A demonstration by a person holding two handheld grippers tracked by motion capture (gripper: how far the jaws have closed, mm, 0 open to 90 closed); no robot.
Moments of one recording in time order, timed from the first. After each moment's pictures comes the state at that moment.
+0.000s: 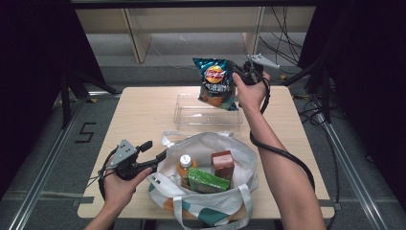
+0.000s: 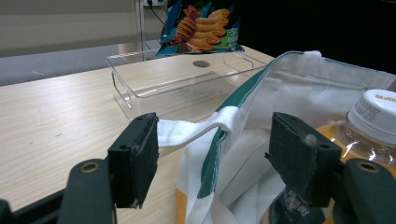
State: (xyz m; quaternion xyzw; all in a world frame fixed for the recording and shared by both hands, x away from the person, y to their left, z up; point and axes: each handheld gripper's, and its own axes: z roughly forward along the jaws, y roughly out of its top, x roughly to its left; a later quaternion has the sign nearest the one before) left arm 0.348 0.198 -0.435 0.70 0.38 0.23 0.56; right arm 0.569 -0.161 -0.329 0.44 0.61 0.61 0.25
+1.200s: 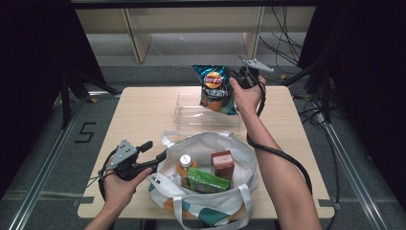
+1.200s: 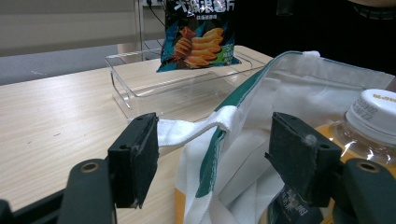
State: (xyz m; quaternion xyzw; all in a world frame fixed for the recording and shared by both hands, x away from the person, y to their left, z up) left arm 0.347 0.198 -0.436 0.70 0.38 0.23 0.56; right arm 0.579 -0.156 -0.351 0.46 0.62 0.59 0.25
